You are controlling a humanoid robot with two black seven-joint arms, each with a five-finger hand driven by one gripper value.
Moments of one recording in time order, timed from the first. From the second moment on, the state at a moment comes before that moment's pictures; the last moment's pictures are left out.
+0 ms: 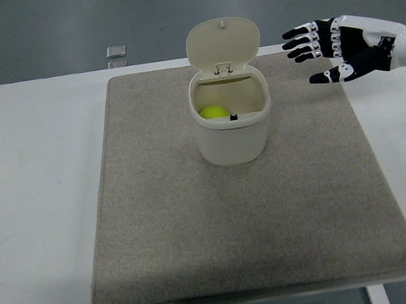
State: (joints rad) left arm 0.05 0.00 -0.13 -0.11 0.09 -0.10 -0.02; right arm 0.90 -0.64 0.60 0.97 -0.65 0.61 0.24
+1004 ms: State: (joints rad) left arm 0.05 0.00 -0.13 -0.11 0.09 -0.10 -0.02; right arm 0.89 -0.44 0.63 0.74 0.03 0.37 -0.06
